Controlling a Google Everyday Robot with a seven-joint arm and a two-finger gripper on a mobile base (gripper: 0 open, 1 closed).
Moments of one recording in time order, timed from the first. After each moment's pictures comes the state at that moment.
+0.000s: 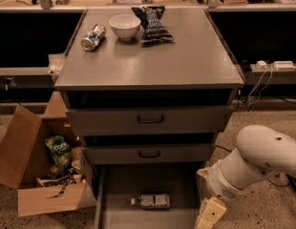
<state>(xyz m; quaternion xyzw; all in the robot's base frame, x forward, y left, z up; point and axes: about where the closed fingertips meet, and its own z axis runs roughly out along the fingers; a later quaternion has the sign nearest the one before) 0.352 -0.155 0.618 -0.56 0.79 0.21 0.09</state>
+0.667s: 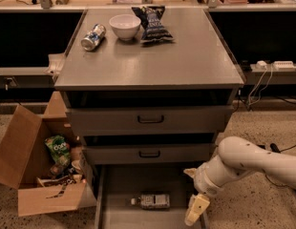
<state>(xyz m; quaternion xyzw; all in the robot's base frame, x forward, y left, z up) 0.403 -0.148 0.514 -0.60 0.76 0.23 0.12</state>
